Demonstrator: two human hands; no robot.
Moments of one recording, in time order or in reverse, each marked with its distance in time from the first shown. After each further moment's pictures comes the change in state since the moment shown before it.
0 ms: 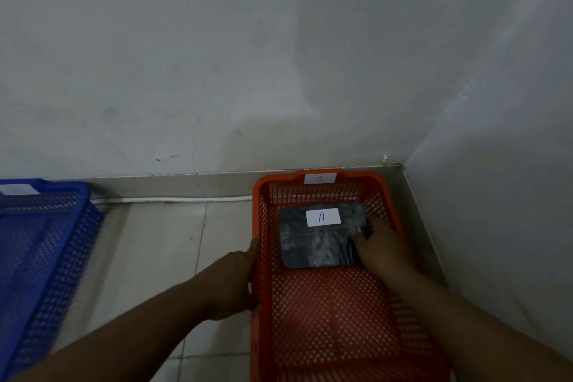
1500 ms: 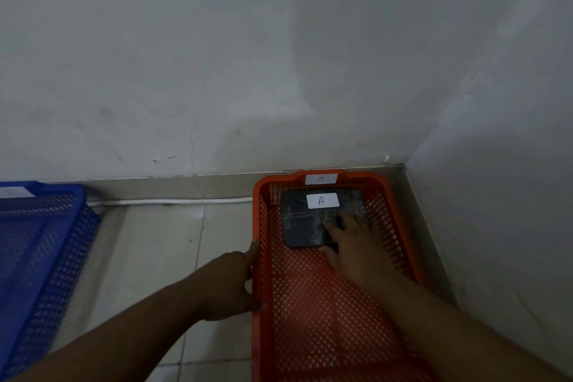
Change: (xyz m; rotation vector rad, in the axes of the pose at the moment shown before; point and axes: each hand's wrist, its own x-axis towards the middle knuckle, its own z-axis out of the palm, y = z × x) left_hand 0.002 -0.006 -0.006 0.052 -0.054 -0.049; right_hand 0.009 0.002 0.034 -0.667 -0.150 -0.367
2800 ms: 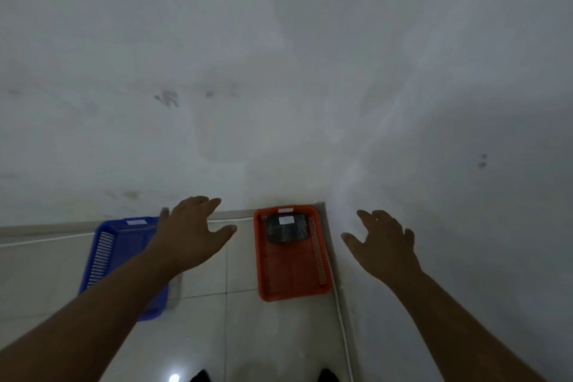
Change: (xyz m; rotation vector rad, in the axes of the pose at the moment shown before) left_hand -0.354 0.242 -0.325 0.046 0.428 -0.219; right_hand -0.290 -0.137 -0.490 0.095 0.043 0.403
